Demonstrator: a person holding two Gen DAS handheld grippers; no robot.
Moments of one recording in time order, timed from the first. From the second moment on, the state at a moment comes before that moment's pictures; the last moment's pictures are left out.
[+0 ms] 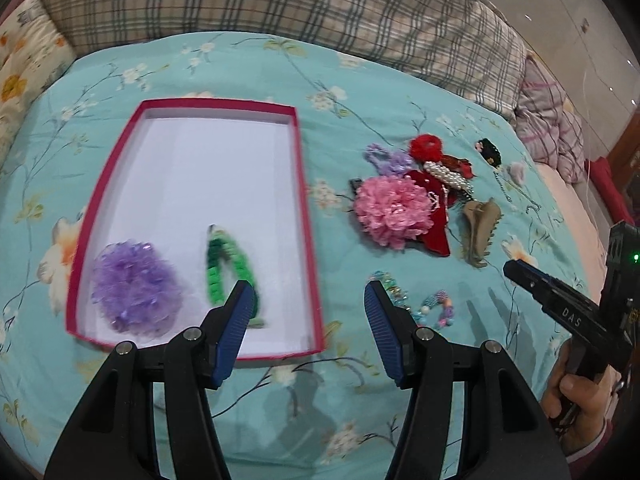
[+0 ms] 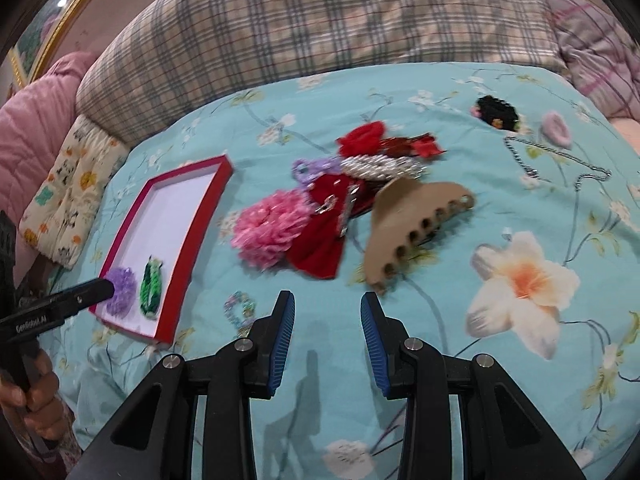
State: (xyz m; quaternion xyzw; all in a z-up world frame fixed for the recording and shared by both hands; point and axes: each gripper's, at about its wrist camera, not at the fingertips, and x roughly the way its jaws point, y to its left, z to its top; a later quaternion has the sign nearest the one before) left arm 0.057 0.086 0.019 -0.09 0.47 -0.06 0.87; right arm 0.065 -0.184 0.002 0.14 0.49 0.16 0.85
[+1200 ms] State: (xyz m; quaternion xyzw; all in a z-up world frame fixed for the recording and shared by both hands) left arm 0.173 0.003 -0.042 -0.08 0.54 -0.13 0.83; right arm 0.140 -0.223 -0.058 0.27 0.50 0.06 0.82
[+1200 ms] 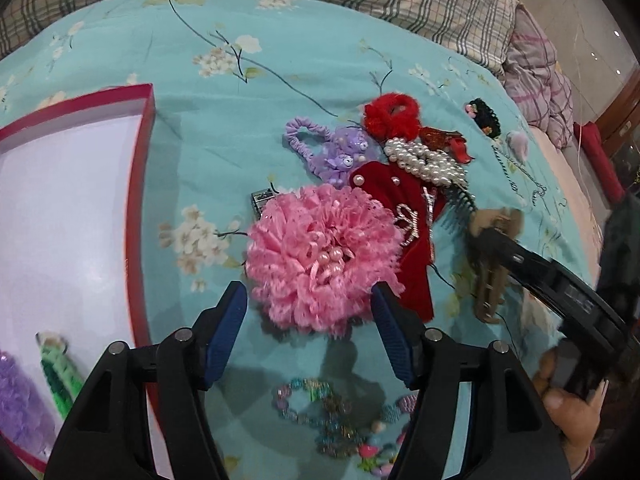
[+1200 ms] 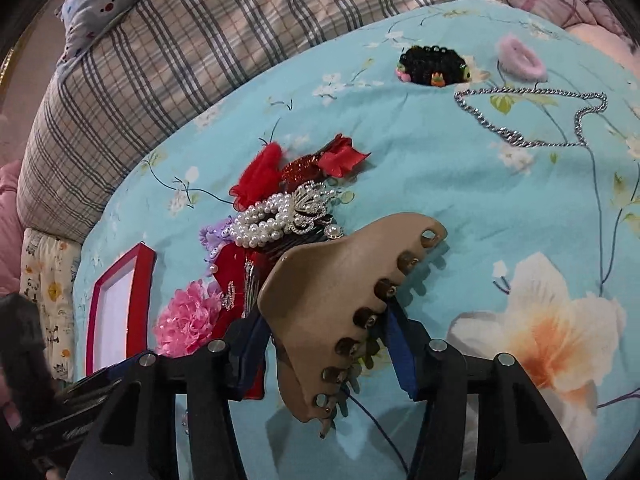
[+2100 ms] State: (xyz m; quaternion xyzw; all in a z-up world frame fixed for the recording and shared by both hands) left arm 0.124 0.059 0.021 -0.13 0.46 -0.14 0.87; right arm 0.111 -0.193 -0.013 0.24 0.49 0.15 0.82
